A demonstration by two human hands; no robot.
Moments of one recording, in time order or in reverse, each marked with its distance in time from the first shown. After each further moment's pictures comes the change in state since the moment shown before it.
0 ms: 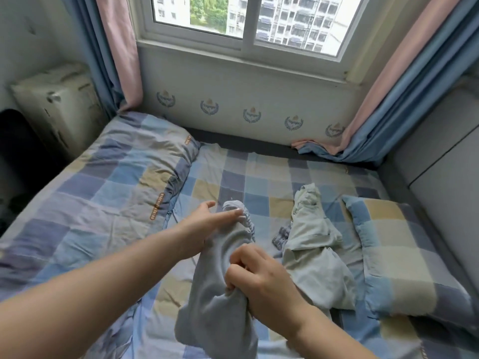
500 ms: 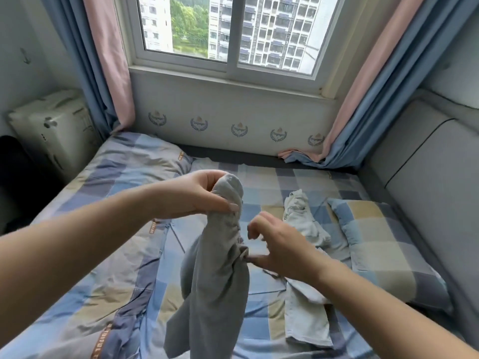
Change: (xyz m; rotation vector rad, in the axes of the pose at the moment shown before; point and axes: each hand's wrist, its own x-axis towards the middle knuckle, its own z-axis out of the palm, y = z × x) left_hand -0.093 0.100 -0.030 0.360 -0.558 0.376; right_hand 0.022 0.000 -0.068 0.142 -0.127 0.193
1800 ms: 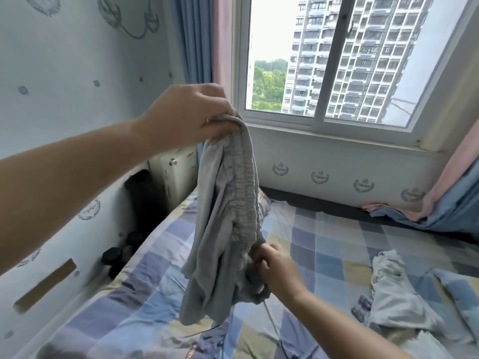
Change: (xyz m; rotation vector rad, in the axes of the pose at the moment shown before) left_hand -0.212 0.139 -0.117 1.721 0.743 0.660; right_hand 0.125 -0.110 0.141 0.235 0.065 0.245
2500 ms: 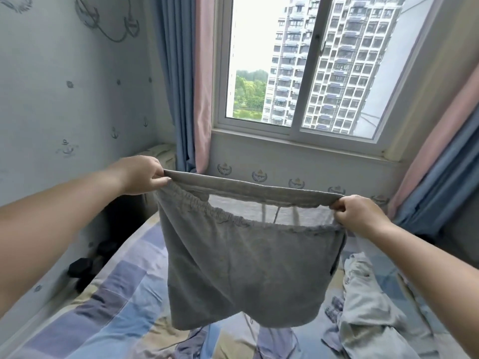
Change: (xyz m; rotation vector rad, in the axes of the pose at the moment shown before) left_hand -0.102 -0.067 0.082 0.103 -0.640 -0.627; right_hand 0.037 0.047 -0.222 -0.586 0.153 0.246
